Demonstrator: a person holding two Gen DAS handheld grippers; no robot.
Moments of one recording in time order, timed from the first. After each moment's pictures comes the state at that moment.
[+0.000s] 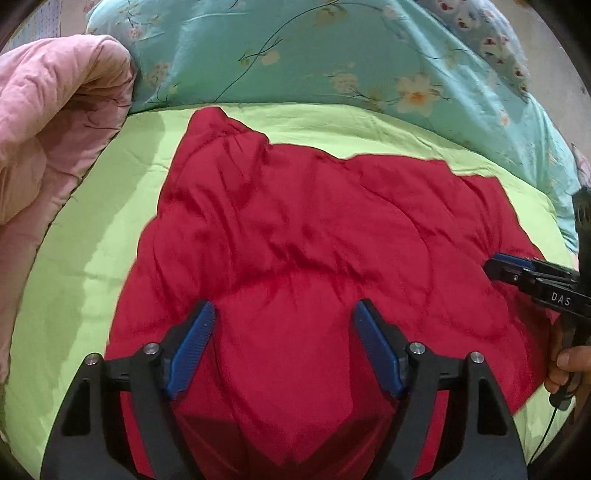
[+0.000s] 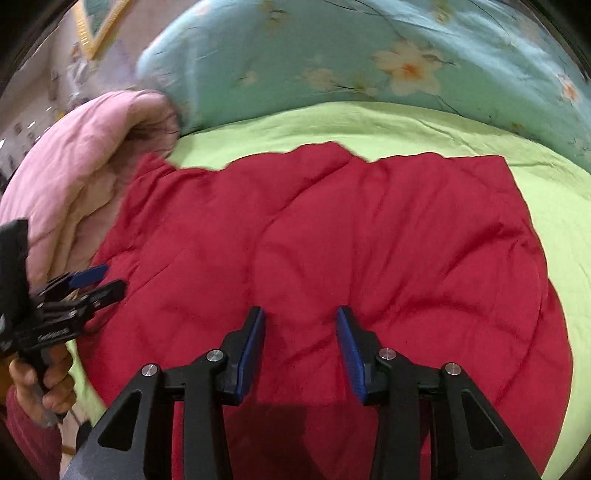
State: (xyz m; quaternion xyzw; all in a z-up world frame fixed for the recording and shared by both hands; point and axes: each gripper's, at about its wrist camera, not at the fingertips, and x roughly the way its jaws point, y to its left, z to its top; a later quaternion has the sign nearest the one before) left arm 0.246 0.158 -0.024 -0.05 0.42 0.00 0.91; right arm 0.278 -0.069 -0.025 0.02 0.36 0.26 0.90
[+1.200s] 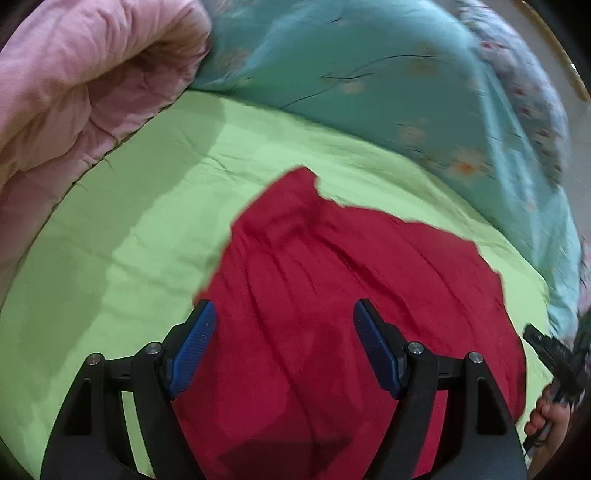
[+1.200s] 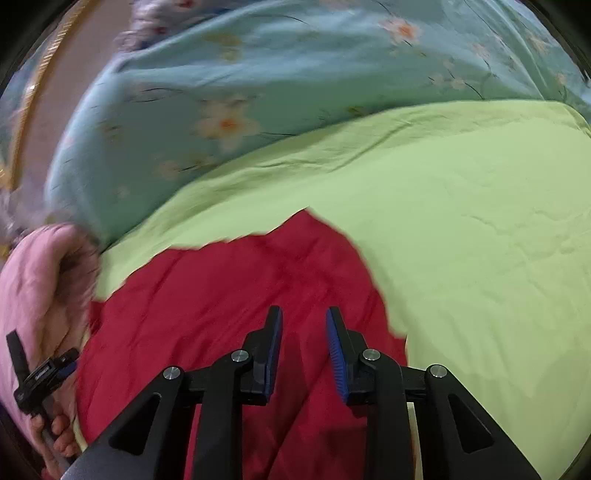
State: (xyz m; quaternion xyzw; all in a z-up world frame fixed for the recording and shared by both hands) left arm 0.217 0.219 -0.013 -0.17 0.40 0.03 0.90; right arm 0.271 -0.219 -0.025 0.19 0.33 0.13 0.92
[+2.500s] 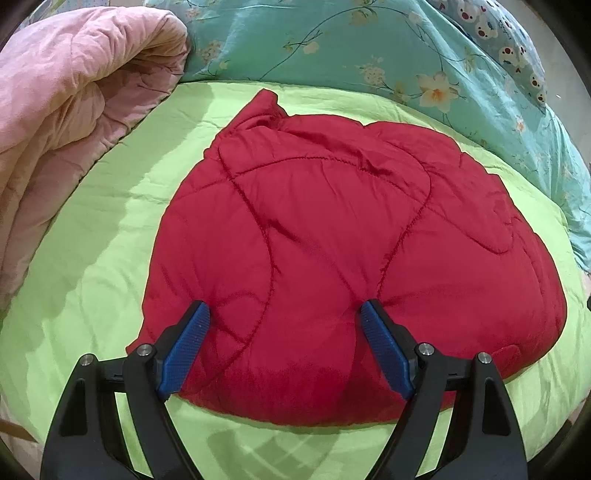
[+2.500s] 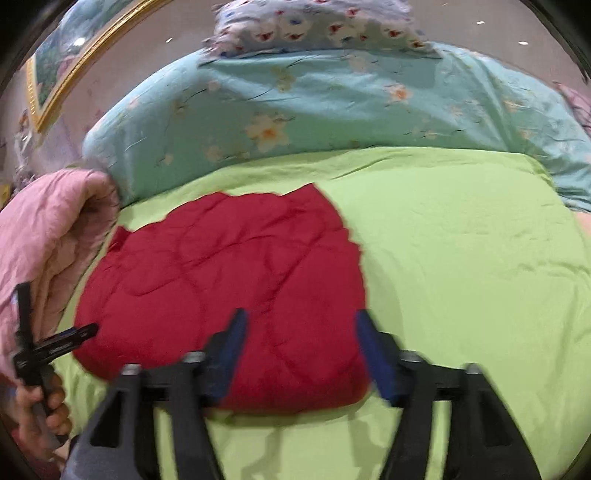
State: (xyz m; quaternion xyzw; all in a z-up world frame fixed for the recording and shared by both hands) left arm 0.156 0.160 -0.043 -0.08 0.42 0.06 0.90; right arm 0.105 -0.208 -0.025 0.09 0.28 0.11 0.95
